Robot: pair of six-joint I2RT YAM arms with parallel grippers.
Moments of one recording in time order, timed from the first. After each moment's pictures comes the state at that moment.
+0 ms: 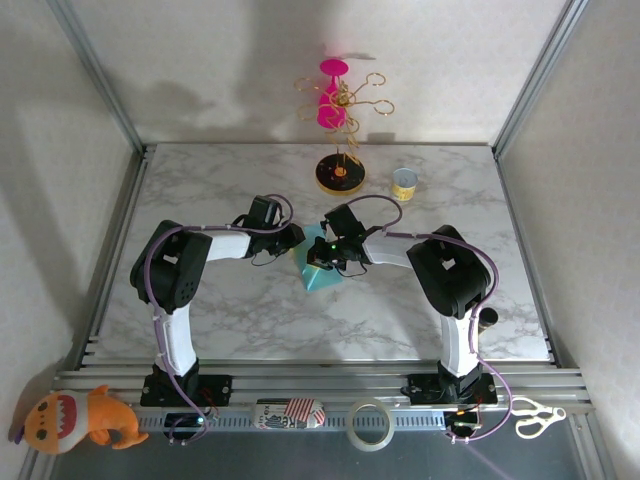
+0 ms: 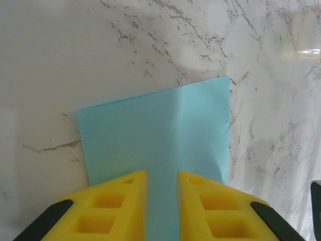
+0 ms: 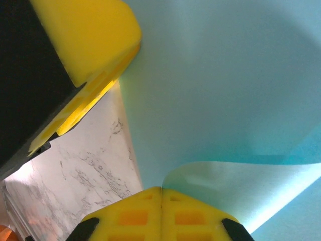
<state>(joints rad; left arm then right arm) -0.39 1.96 1.04 0.07 0.36 -0.88 0.68 1.97 1.14 -0.11 -0.44 0.80</state>
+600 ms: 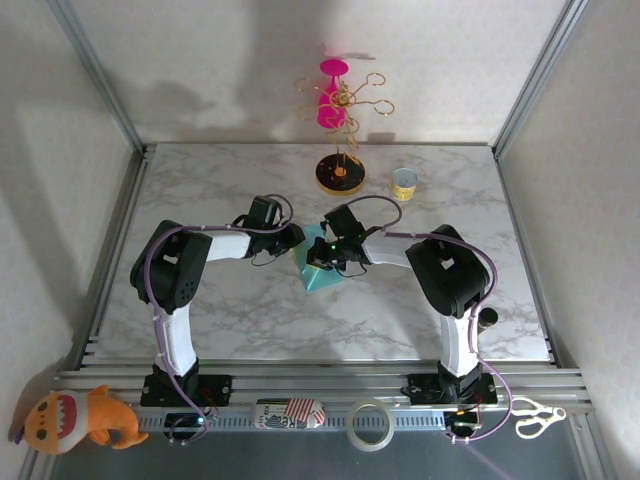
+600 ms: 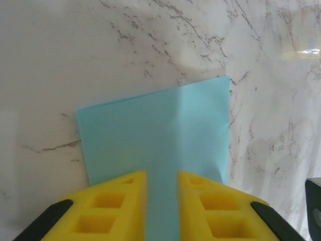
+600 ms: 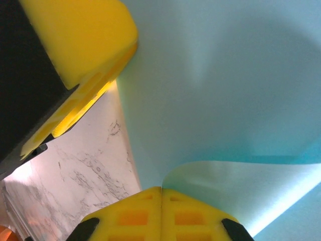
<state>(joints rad) -0.39 1.96 1.03 0.07 0.36 -0.88 0.68 1.98 1.14 -0.11 -0.44 0.80</state>
